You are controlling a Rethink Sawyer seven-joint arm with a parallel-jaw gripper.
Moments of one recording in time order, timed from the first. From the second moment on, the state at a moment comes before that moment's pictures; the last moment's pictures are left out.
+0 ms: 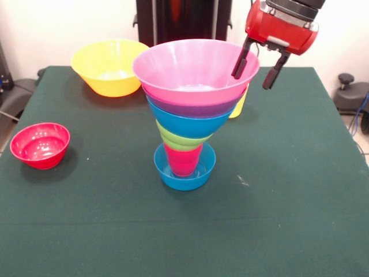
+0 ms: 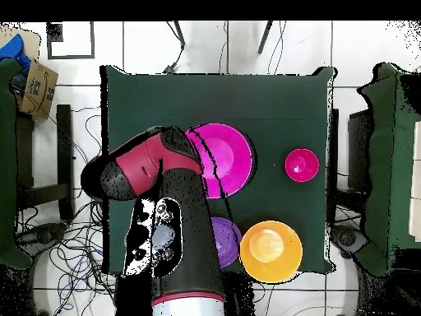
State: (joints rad) arm 0.02 -0.77 0.08 1.51 -0.60 0.76 2.29
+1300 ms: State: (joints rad) arm -0.03 -0.84 0.11 1.51 -0.60 0.81 2.29
